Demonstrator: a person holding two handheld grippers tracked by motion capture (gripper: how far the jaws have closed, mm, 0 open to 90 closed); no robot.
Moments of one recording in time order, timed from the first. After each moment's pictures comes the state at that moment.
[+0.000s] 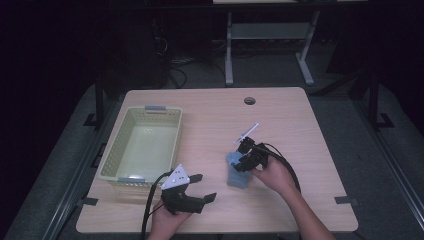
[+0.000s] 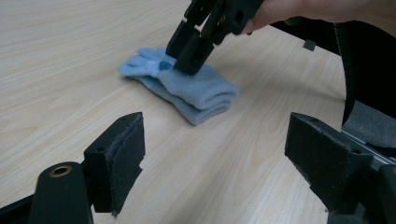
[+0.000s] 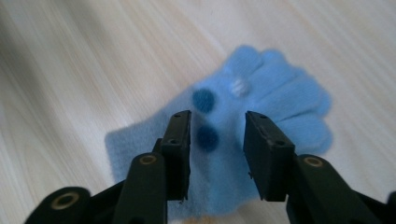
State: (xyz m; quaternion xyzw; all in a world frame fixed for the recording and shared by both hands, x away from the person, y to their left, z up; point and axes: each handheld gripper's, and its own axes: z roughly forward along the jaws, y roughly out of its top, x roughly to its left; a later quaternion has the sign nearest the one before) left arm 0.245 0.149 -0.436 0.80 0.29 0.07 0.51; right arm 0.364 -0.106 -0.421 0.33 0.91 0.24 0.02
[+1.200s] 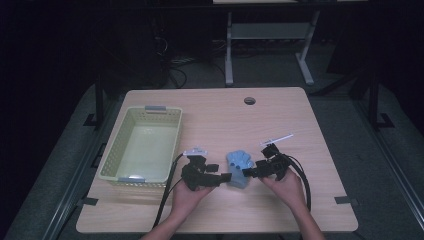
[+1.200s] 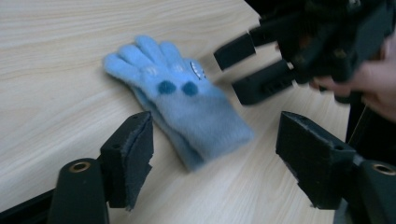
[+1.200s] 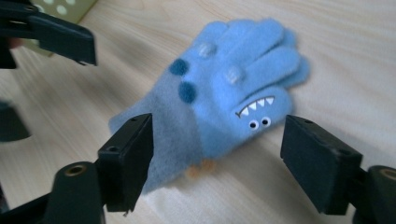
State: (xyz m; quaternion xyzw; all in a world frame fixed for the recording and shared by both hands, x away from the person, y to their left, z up) left arm 0.312 0.103 -0.439 0.78 0.40 -0.06 0.48; right arm 0.338 -0.164 -0.442 0.47 0.81 0.36 -0.03
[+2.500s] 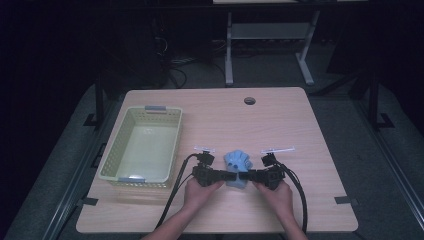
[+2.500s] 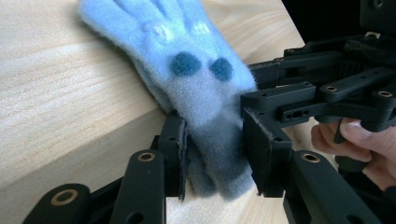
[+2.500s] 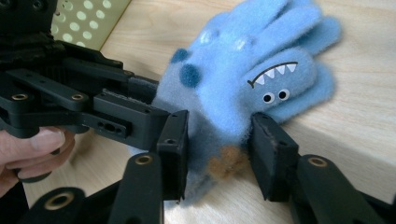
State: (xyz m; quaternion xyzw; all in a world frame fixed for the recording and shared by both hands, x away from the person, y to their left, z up) left arm 0.337 0.083 -0.480 0.75 0.47 -0.16 0.44; right arm 0.321 -0.157 -0.474 0.53 0.74 0.42 -0.08
